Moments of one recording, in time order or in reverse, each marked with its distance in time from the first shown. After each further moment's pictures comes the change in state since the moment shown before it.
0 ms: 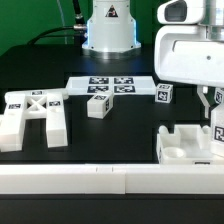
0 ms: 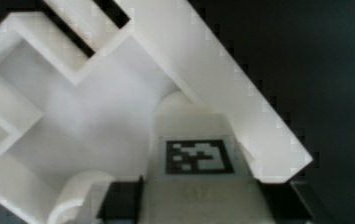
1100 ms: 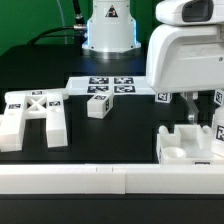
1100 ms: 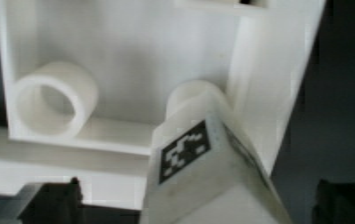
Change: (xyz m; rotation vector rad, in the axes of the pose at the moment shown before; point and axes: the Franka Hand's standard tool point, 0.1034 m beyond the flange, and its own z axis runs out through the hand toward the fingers) arm 0.006 0.003 -0.002 -0.033 0.013 -0.934
